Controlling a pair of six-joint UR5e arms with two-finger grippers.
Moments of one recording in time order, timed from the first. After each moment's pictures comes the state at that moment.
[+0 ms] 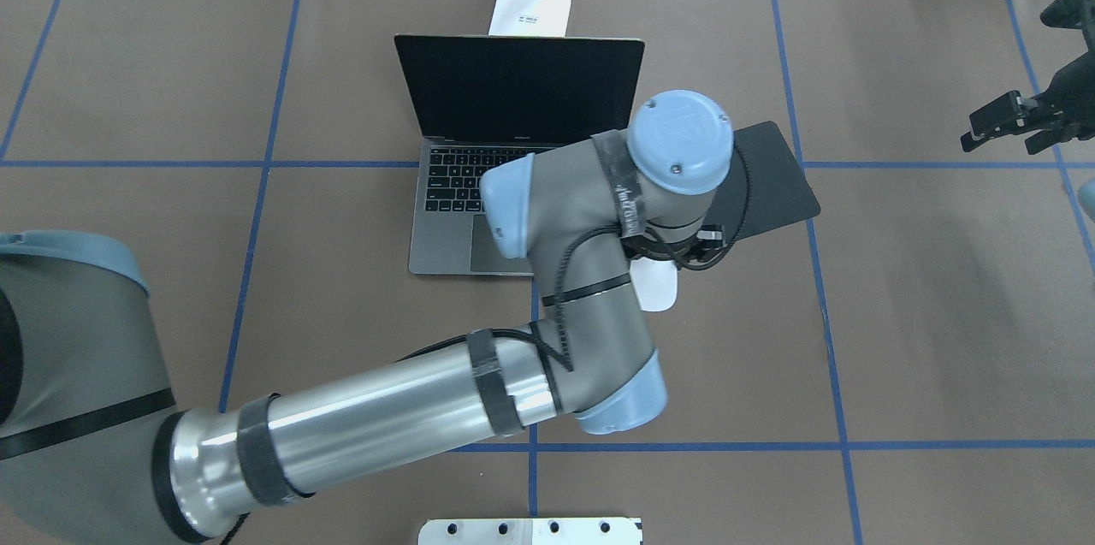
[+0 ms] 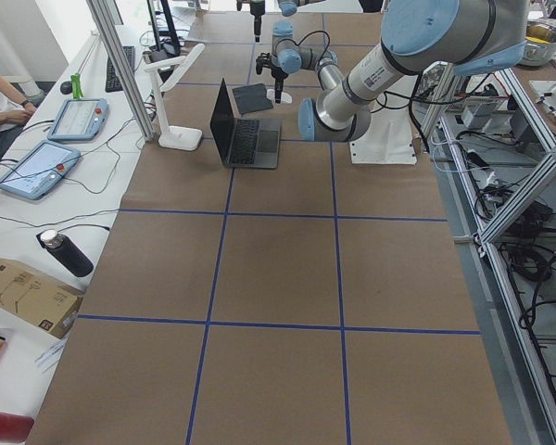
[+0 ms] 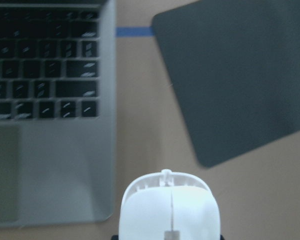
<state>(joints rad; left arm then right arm) -0.41 -2.93 -0.87 -1.81 -1.75 -1.28 1.22 -1.45 1.63 -1.31 2.35 0.55</state>
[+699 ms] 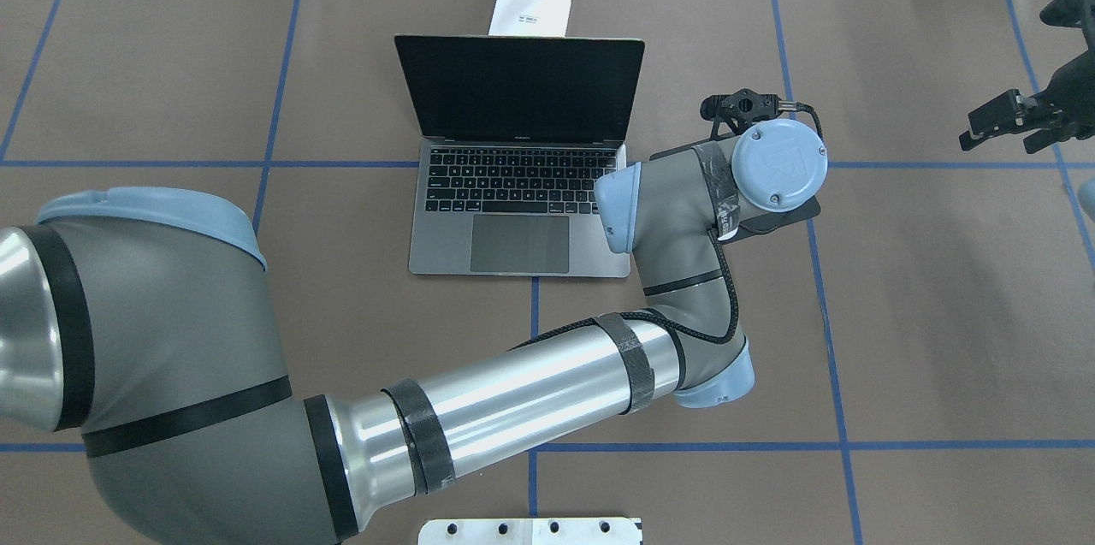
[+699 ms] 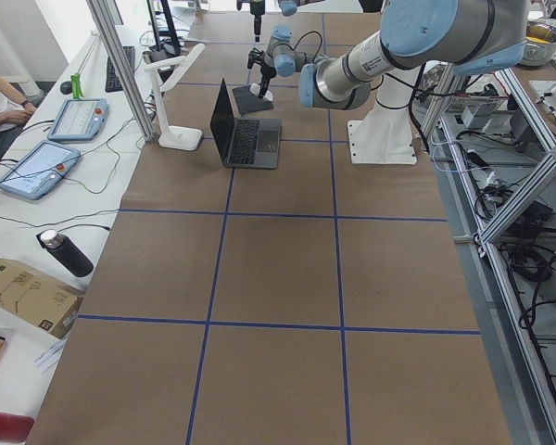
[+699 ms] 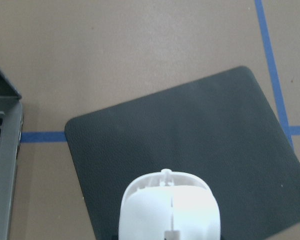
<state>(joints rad) -0.40 -3.09 -0.49 -2.11 -1.53 -1.28 1.22 -1.45 1.64 -1.32 2.35 0.55</state>
